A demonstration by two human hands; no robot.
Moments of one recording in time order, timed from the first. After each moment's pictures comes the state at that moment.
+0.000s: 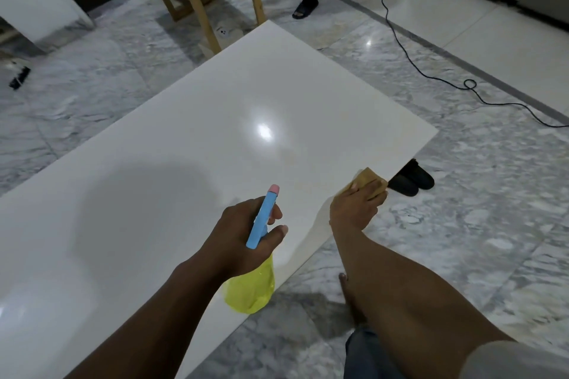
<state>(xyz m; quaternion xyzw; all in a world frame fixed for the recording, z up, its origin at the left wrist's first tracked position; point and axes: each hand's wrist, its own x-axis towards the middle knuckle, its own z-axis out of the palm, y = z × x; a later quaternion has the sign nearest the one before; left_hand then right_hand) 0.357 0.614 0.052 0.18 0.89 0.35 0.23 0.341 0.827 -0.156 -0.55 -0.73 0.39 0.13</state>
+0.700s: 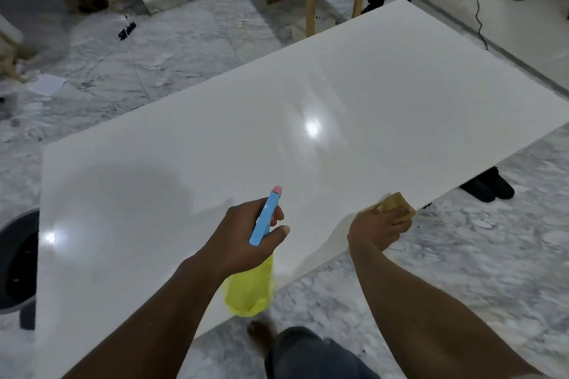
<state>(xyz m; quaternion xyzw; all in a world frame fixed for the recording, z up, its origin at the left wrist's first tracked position) 0.511 0.261 0.051 0.07 0.90 0.39 0.17 0.470 0.502 -0.169 -0.53 -0.74 0.41 0.10</state>
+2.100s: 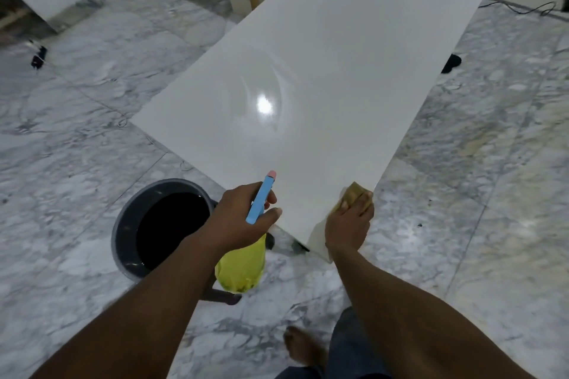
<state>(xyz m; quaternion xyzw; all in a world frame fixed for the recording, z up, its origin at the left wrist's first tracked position) 0.602 -0.290 0.036 0.28 0.87 0.29 0.27 0.703 -0.118 -0.154 -0.59 -0.71 0.36 0.11</state>
